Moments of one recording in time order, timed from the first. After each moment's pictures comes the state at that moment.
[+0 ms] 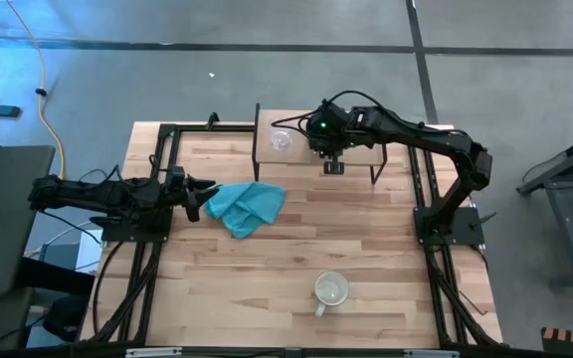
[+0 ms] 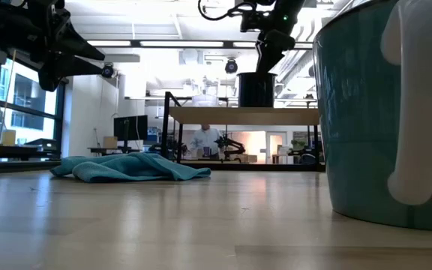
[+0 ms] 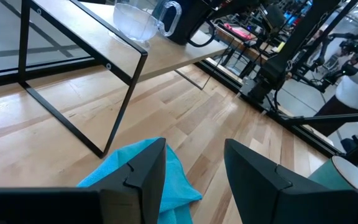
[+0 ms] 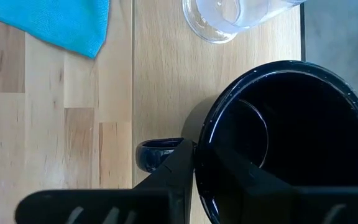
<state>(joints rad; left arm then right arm) 0.00 0.31 0.30 -0.28 -0.49 -0.59 -0.35 1.68 1.65 -1.01 0.19 -0.47</state>
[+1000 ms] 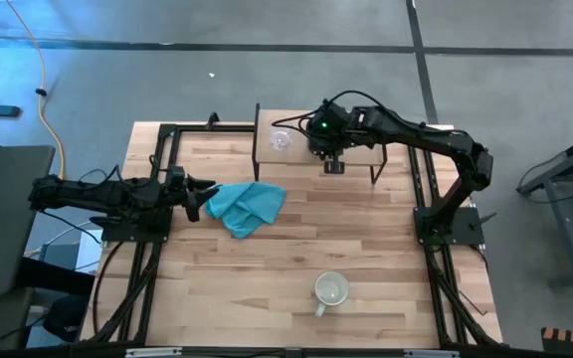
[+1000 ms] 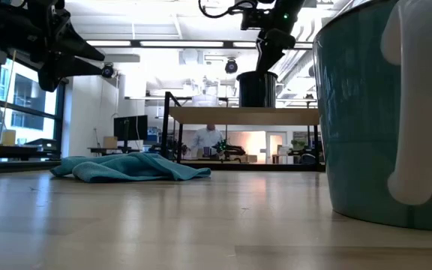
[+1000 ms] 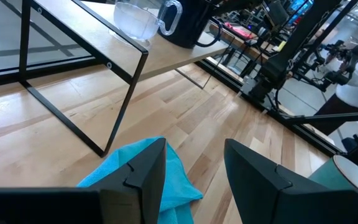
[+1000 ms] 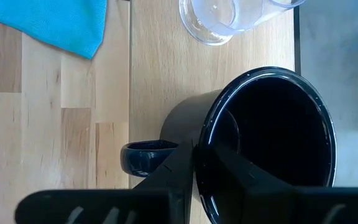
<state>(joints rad) 0.00 0.31 0.30 -0.29 -0.49 -0.59 -0.35 1.67 1.65 -1.00 0.21 -0.48</state>
